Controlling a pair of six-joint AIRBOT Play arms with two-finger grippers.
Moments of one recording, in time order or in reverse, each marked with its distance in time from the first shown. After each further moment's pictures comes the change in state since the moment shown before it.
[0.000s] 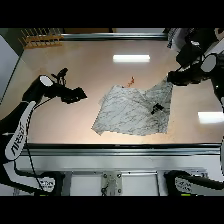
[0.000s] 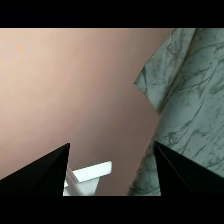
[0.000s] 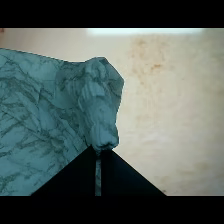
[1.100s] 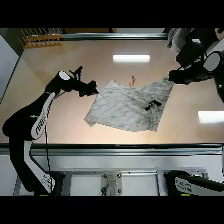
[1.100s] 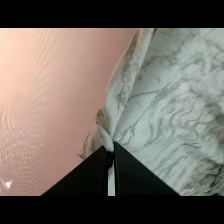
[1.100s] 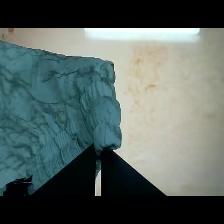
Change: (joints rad) left arm -0.073 -0.263 0.332 -0.171 -0.007 -0.076; right arm -0.004 0.034 0.043 -0.011 0.016 -0.053
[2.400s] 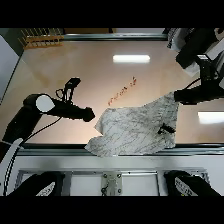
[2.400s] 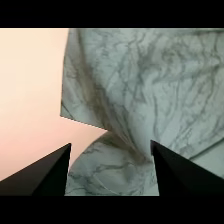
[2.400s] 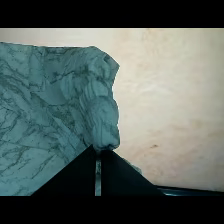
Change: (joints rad) left arm -0.183 0.801 -0.656 0.357 -0.062 -0.048; right arm 0.013 0.285 -0.269 0.034 0.199 -0.019
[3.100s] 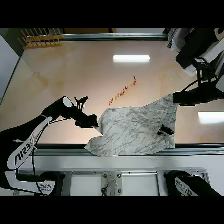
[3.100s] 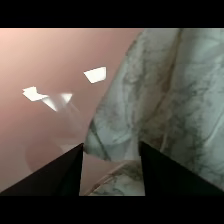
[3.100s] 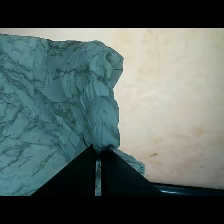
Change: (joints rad) left arm 0.048 -0.496 -0.021 -0.220 0.026 0.118; right arm 0.000 -0.004 -0.021 0.005 -0.003 0.000
